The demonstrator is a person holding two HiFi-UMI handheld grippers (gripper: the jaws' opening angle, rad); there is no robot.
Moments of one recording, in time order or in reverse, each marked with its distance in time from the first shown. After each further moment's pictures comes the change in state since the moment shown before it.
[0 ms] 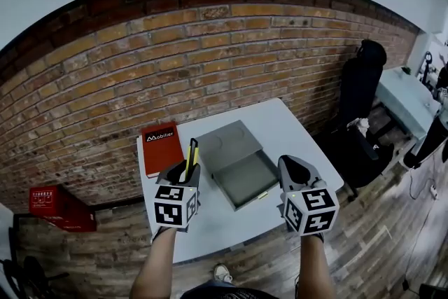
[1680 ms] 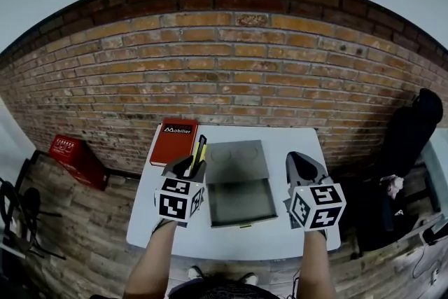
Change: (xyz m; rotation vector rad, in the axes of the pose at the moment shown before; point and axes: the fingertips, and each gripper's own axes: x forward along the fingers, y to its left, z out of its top) left arm 0.058 -0.021 0.024 -0.058 0.039 0.334; right arm 0.119 -0.087 0.023 -0.033 -0.038 0.363
